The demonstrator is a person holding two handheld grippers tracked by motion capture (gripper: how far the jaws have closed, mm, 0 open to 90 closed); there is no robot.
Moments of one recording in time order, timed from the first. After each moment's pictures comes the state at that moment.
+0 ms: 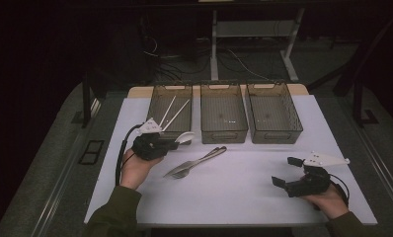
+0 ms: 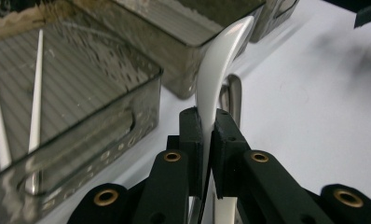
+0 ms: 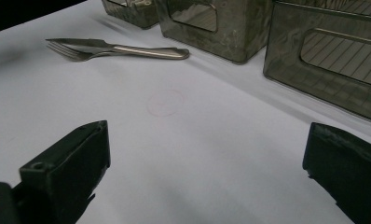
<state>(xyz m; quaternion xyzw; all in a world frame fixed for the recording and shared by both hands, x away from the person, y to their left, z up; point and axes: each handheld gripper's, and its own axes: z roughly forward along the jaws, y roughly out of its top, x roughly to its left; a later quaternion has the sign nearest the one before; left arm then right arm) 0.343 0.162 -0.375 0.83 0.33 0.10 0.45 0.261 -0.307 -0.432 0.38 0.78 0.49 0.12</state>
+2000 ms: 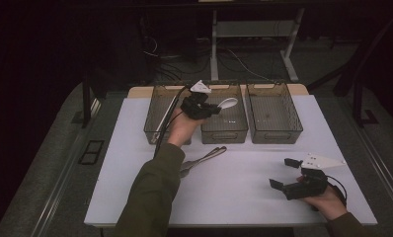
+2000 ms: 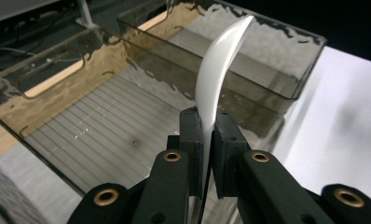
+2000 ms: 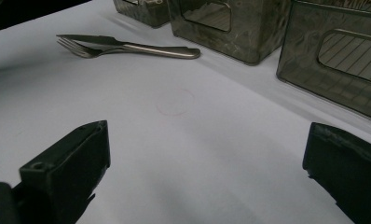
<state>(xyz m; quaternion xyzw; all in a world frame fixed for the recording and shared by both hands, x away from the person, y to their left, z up) 0.452 0.038 -0.349 0.84 0.27 0.11 0.45 0.259 -0.302 -0.437 0.36 0.78 0.49 0.12</state>
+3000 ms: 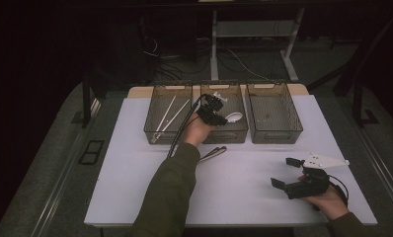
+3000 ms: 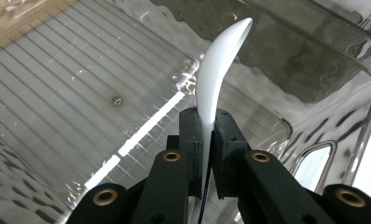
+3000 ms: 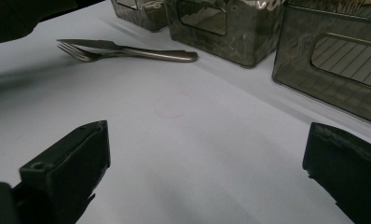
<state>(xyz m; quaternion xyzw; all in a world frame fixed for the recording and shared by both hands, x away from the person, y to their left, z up) 0.477 -0.006 -0.400 0.89 0.31 0.07 0.34 0.259 -0.306 -0.435 0.36 0.78 0.50 0.12</state>
